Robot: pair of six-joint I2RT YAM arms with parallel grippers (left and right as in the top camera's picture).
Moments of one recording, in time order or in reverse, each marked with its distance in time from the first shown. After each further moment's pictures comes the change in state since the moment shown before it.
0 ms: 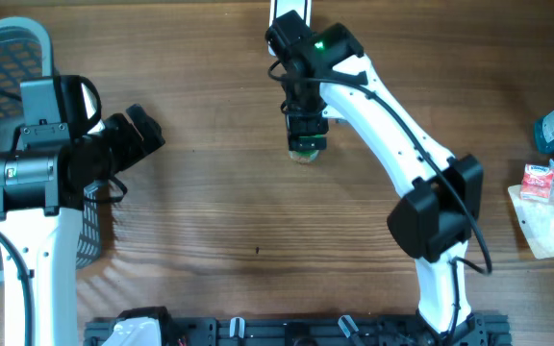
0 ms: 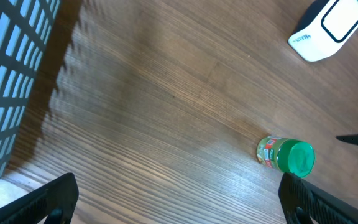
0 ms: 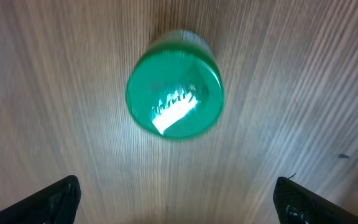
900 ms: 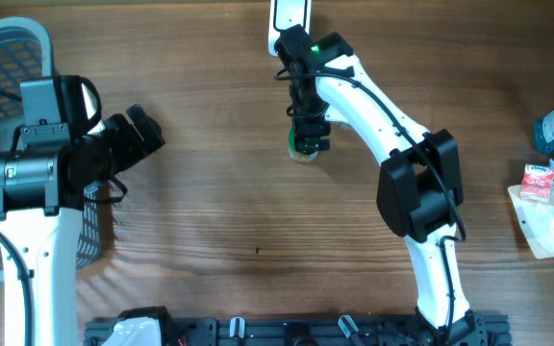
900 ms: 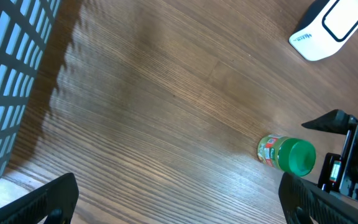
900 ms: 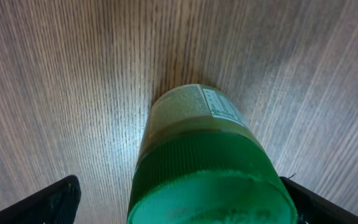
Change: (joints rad) left arm 0.000 0.000 0.000 0.000 0.000 0.000; right arm -0.043 0.128 -0.069 0.111 0.016 -0.053
